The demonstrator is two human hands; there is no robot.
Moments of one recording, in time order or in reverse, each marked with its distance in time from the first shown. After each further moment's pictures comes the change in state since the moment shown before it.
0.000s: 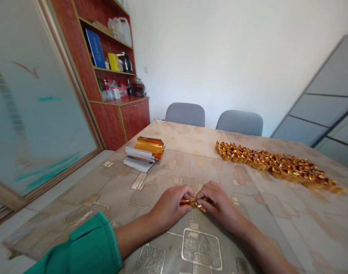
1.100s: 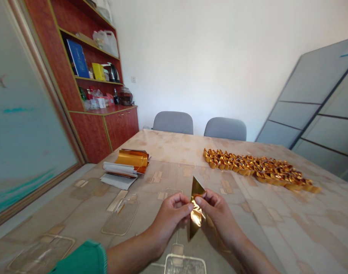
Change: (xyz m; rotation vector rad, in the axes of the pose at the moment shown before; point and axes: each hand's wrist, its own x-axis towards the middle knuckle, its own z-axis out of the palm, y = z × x) left_hand 0.030 0.029 0.036 -1.039 0.117 -0.341; right_hand -0.001 -0.007 -0.004 1.043 0.435 0.512
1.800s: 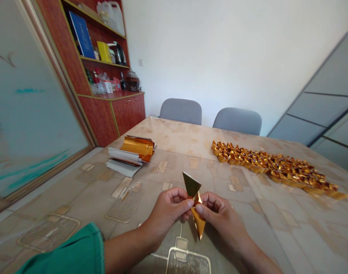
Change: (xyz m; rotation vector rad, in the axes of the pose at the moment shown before) left_hand -0.003 0.001 -0.015 0.031 0.059 -0.013; right_hand -0.005 0.007 -0.002 -0.069 -0.160 0.141
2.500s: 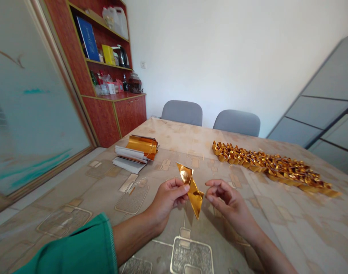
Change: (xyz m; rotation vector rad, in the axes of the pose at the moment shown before) left_hand -0.001 0.009 -0.008 -0.161 0.079 -0.016; right_hand -0.005 -0.019 -0.017 -0.354 0.084 -0.282
